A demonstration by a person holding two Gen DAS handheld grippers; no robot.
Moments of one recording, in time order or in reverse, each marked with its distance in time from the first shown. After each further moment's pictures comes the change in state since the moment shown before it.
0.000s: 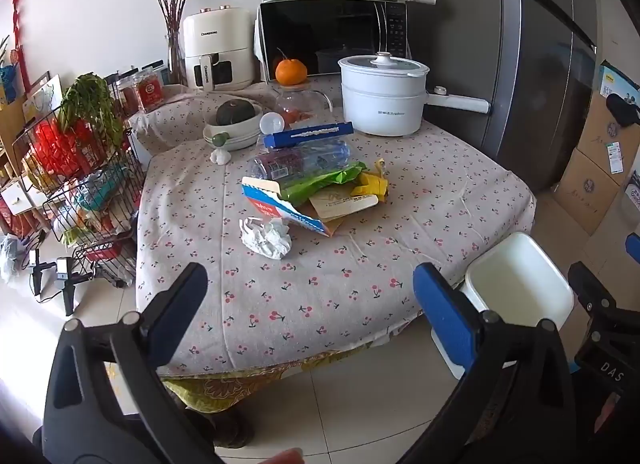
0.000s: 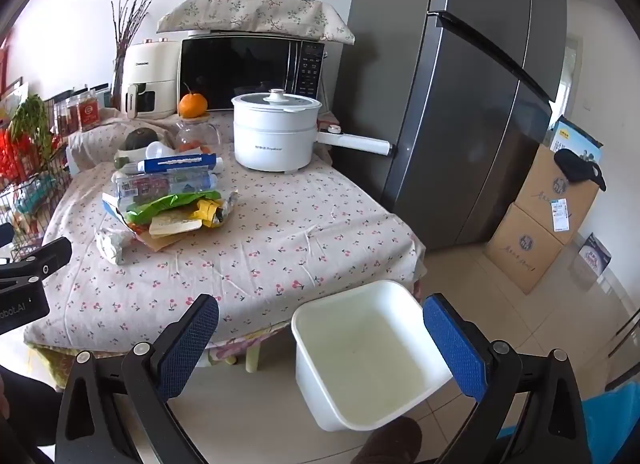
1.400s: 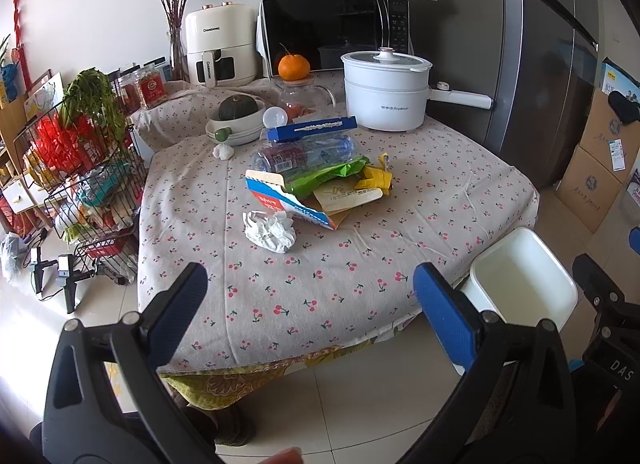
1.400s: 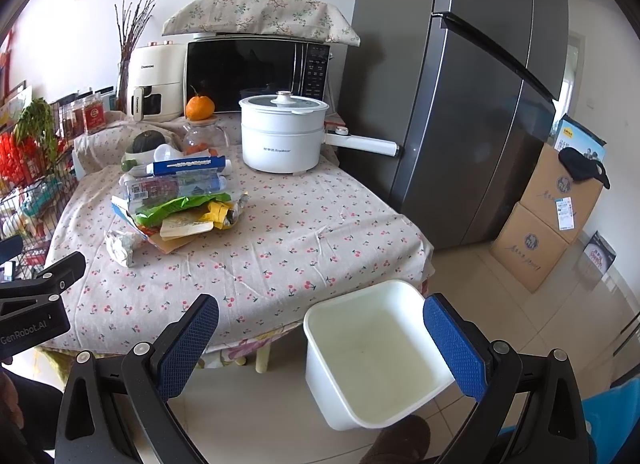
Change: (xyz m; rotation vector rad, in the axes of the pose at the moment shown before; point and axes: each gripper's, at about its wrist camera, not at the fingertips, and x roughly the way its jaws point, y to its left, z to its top) left arm 0.002 0.006 -0.005 0.010 0.003 0.015; right arm -0.003 0.008 0.001 0.008 -0.013 0.018
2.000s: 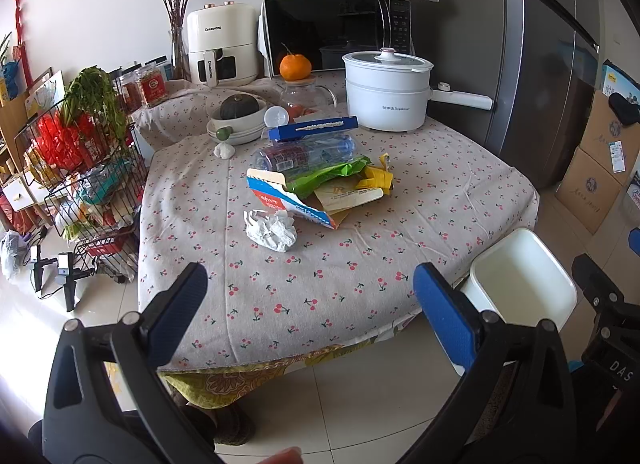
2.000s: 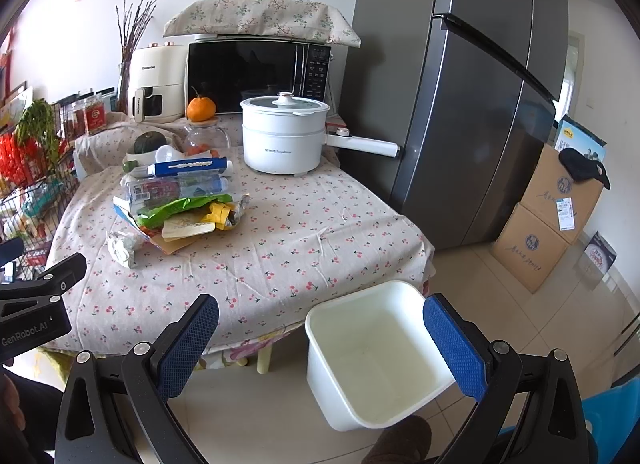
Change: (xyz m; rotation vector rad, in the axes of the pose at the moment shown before) left arm 0.000 0.000 0.000 0.001 0.000 -0.001; right arm -0.002 0.001 0.001 0.000 -0.003 0.003
